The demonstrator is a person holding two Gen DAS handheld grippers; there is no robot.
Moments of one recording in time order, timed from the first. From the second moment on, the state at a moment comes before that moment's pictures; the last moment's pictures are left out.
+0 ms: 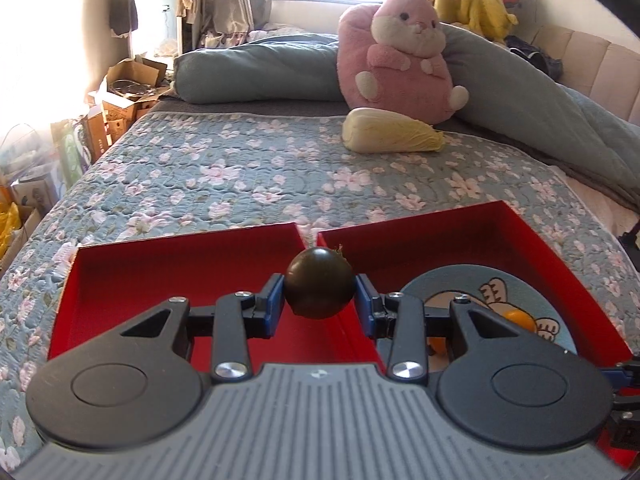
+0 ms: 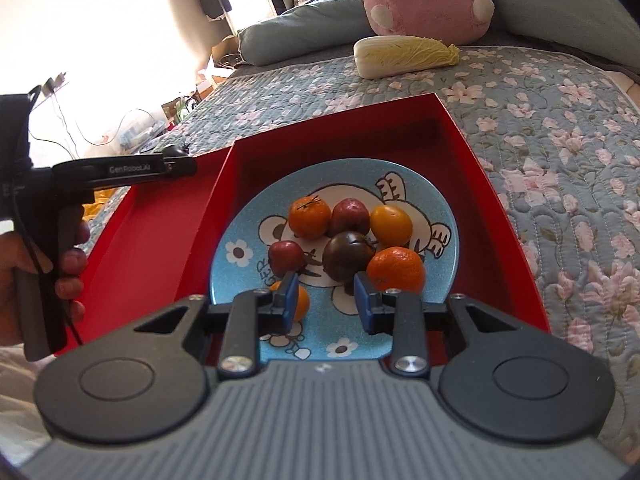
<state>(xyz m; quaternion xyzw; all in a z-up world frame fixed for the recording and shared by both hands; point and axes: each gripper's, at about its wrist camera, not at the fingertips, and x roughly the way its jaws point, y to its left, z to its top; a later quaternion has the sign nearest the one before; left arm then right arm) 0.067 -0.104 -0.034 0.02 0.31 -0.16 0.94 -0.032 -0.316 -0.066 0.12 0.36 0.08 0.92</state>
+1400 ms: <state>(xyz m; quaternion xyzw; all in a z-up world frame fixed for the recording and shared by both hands) 0.031 -0.177 -0.068 0.09 0.34 -0.27 0.90 -0.039 -0.298 -0.066 0.10 0.38 0.10 0.92</state>
